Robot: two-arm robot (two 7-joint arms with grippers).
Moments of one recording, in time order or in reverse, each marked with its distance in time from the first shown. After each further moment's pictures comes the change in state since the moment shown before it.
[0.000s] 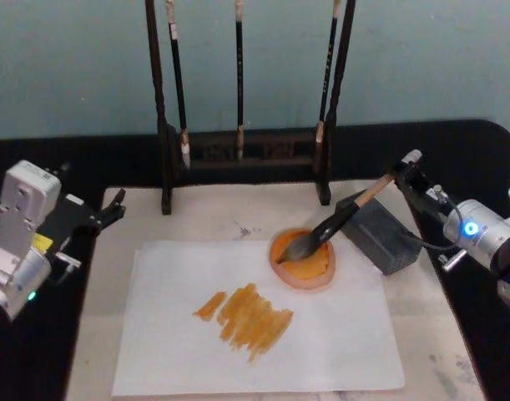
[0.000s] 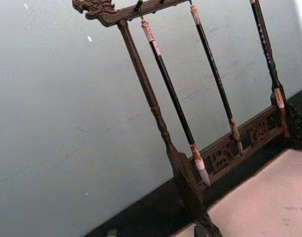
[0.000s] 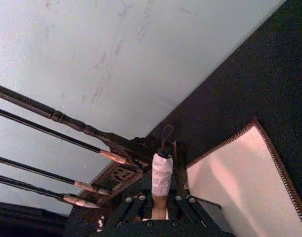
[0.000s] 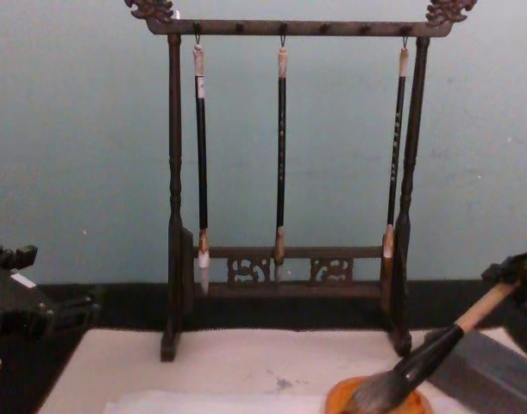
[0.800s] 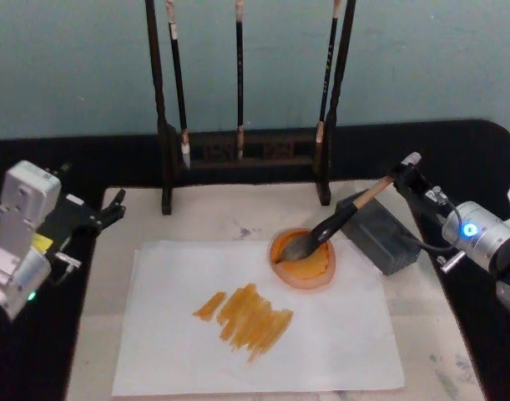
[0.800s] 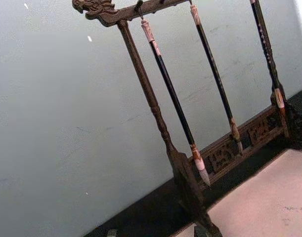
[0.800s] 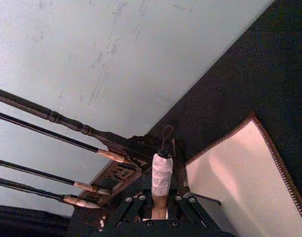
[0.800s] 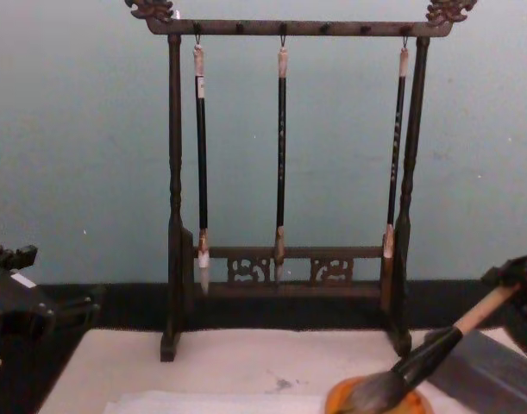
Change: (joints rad) left arm 0.000 0.000 0.000 0.000 0.000 0.000 0.000; right arm 0.004 0.022 -0.039 -0.005 0.063 -0.023 -0.022
